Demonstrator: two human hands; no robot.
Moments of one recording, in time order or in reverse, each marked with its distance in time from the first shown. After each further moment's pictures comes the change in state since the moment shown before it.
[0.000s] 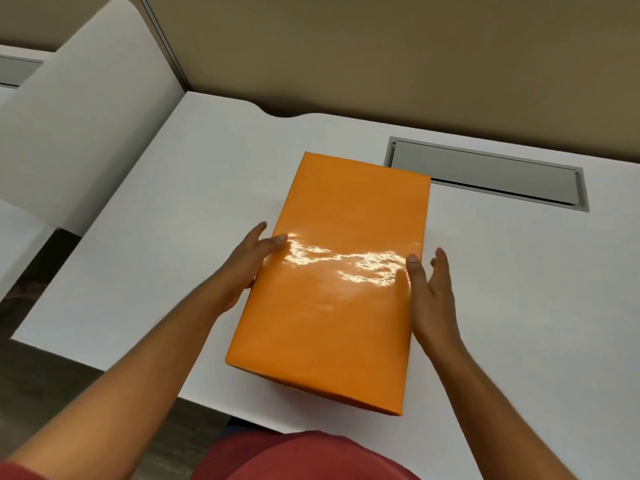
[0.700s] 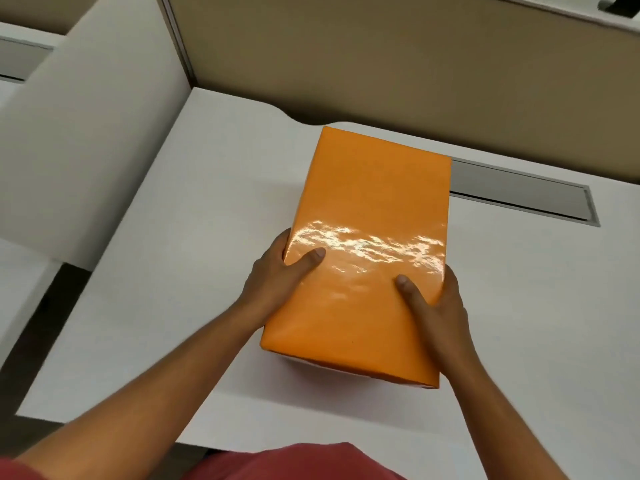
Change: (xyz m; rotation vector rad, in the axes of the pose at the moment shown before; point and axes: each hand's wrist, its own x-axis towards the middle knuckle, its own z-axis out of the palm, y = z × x) left_hand 0.052 -0.010 -0.124 0.070 -0.055 0.234; right_hand -0.039 -0.071 0.147 -0.145 0.104 -0.031
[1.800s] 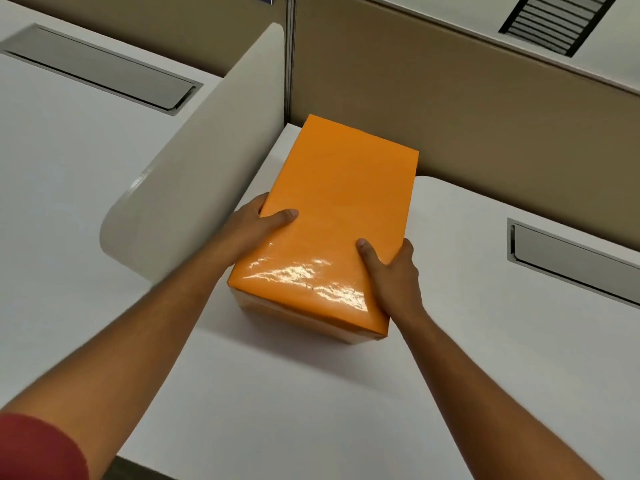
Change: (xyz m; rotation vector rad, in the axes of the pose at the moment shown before) left_hand 0.125 -0.018 -0.256 0.103 0.113 -0.053; right_hand 0.062 -0.160 0.234 -0.079 -0.150 -0.109
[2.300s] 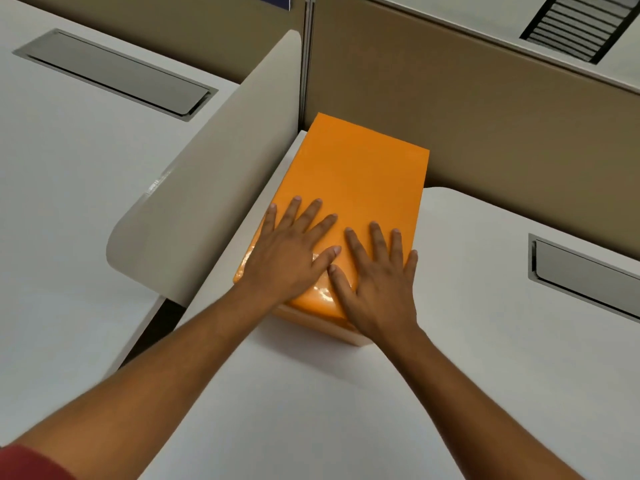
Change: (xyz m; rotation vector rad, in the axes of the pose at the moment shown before) left_hand -0.013 0.001 0.046 0.933 0.217 0.555; right_hand -0.004 -0.021 0.032 -0.813 -0.033 -0.532
